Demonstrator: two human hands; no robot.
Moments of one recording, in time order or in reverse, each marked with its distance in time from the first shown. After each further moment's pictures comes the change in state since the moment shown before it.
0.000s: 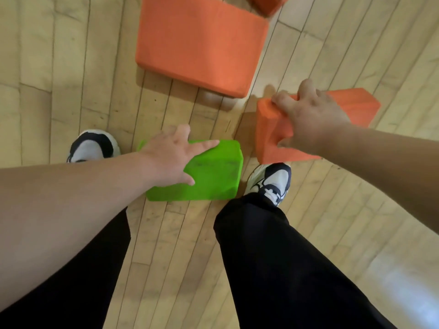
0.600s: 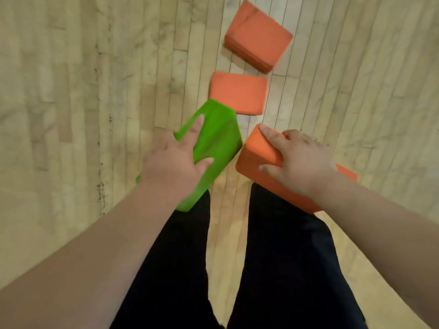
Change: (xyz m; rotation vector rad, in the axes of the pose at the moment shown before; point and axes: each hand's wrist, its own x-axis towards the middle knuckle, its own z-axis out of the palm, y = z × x) left_hand -0.379 0.027 -0.199 -0.163 0.342 -0.388; right_hand -0.284 -0.149 -0.244 0.458 0.067 0.158
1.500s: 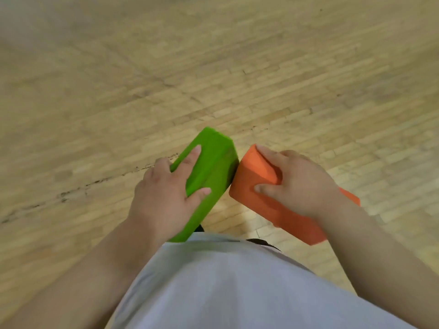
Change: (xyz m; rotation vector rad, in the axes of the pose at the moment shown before) left_hand -0.440 0.086 -0.086 -0.567 0.640 -0.775; right_hand -0.257 -0.143 -0.254 -0.396 0.129 -0.950
